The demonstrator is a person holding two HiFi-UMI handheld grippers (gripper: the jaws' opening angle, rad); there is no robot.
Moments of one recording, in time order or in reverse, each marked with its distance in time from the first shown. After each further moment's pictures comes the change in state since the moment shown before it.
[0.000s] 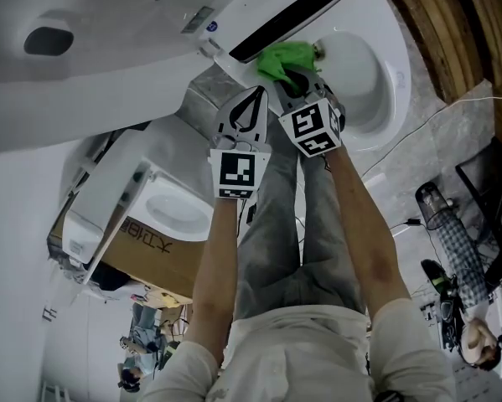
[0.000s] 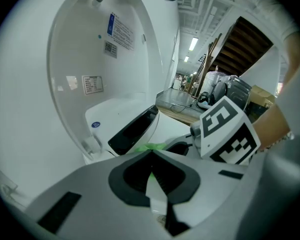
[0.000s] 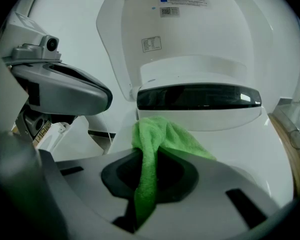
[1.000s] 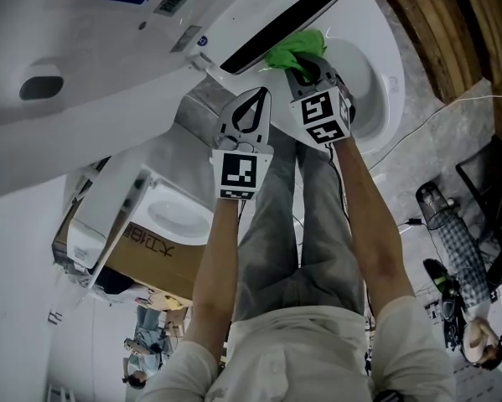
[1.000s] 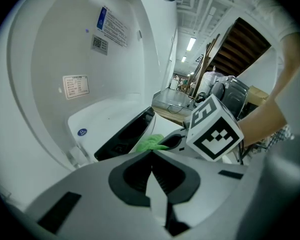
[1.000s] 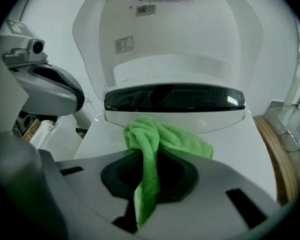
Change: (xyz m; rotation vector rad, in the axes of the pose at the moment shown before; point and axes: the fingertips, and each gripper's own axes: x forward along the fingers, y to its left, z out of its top) left arm 0.024 -0.010 0.017 0.011 0.002 -0.037; right arm -0.002 -0.066 0.006 0.000 0.018 -0.082
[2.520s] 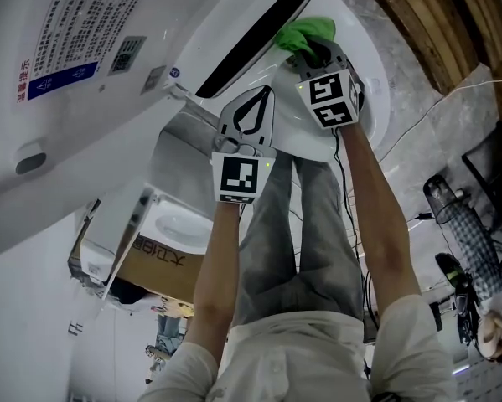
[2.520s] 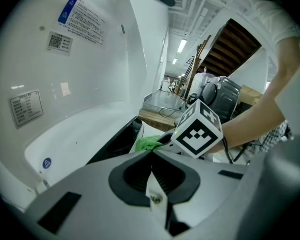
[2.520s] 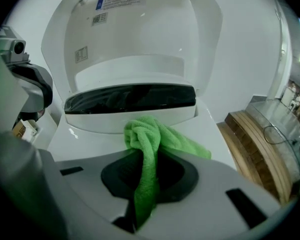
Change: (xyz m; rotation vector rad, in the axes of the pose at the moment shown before) left arm 0.049 -0.035 0.052 0.063 -0.027 -0.086; right arm -0.013 -0.111 -0.001 0.092 -0.005 -0.141
